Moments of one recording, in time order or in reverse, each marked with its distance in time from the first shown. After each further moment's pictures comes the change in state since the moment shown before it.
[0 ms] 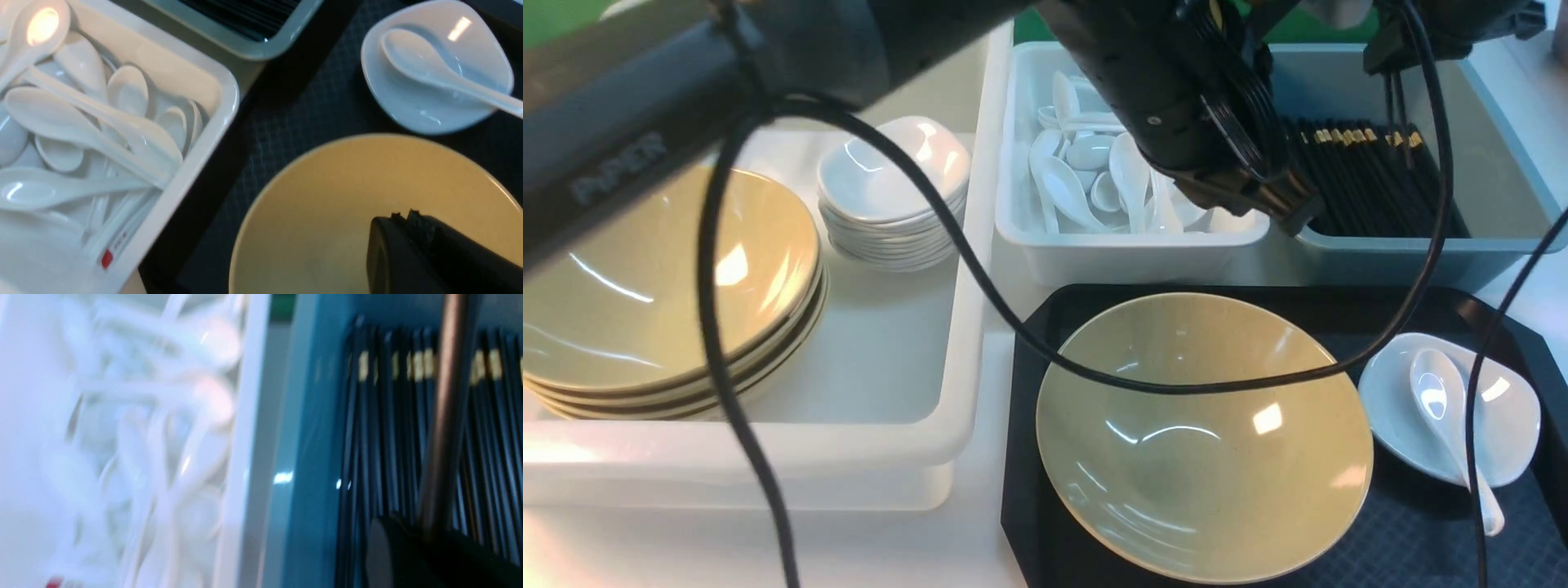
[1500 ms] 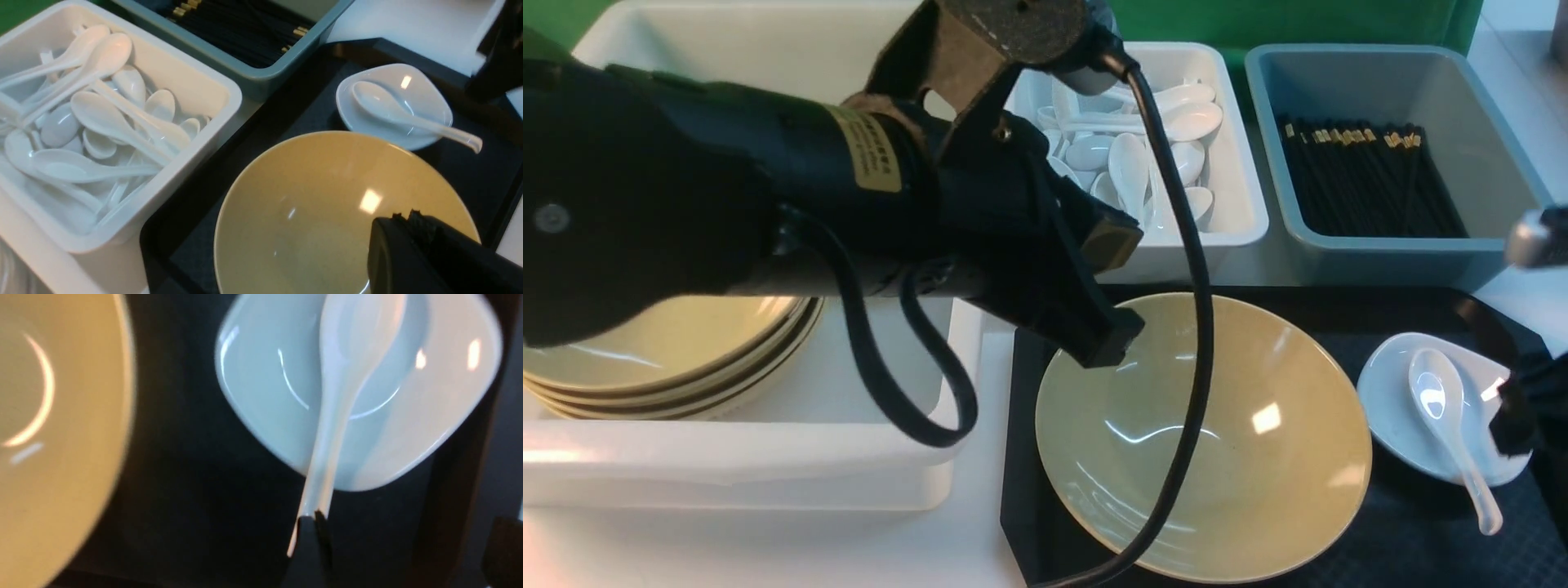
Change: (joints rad) right arm 0.045 -0.832 1.303 -0.208 -0.115 -0.061; left arm 0.000 -0.587 0.767 -0.065 -0.537 -0.029
